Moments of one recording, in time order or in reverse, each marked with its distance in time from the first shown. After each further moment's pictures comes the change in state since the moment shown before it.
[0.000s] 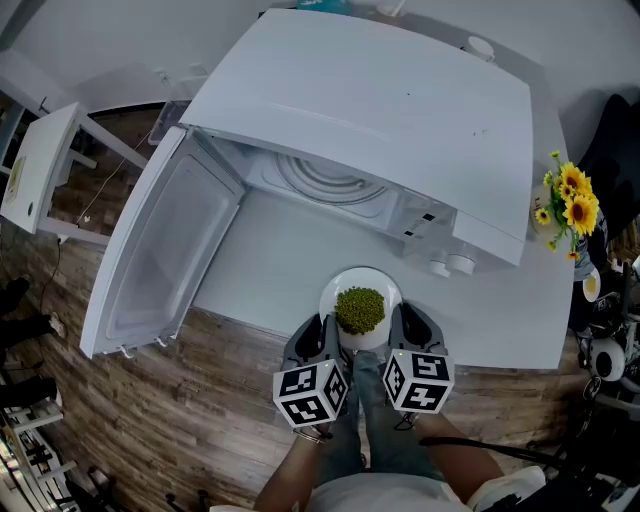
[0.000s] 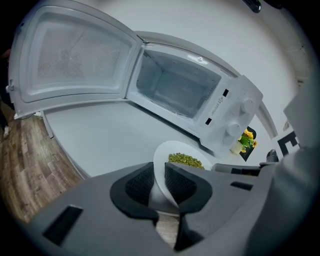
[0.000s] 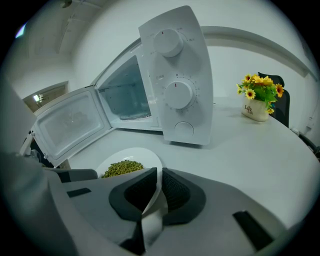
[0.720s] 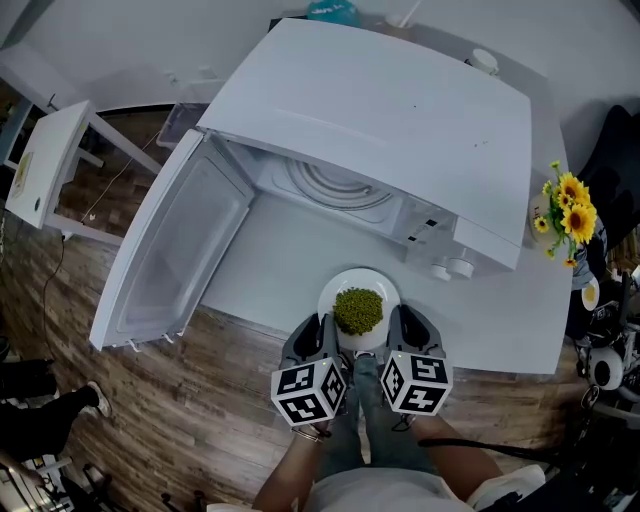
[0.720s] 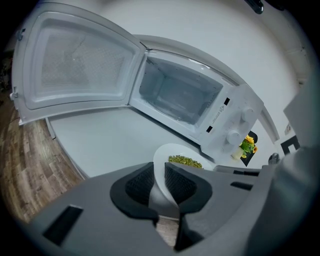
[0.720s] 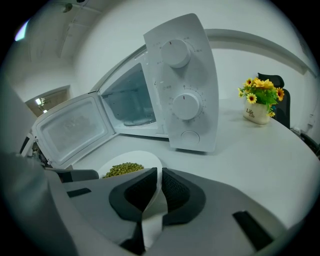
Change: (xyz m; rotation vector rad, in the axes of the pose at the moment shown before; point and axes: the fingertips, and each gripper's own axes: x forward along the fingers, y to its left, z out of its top) left arm -0.010 0.004 0.016 -0.017 -0.030 0.014; right arm -0.007 0.013 0.013 0.013 -0.035 0.021
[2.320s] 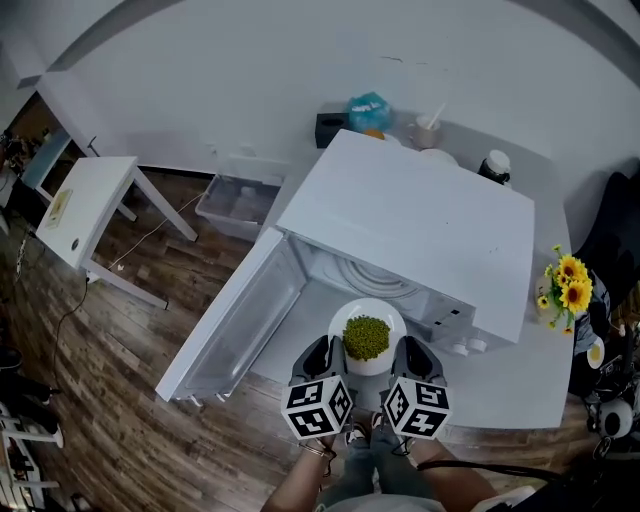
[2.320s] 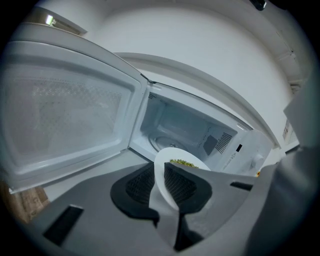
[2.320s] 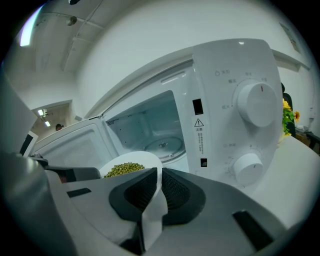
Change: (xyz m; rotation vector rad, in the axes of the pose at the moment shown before) left arm -0.003 0.024 0.143 0.043 -0.175 -0.035; right arm 0.020 0.070 0.108 0.049 -0.179 0.022
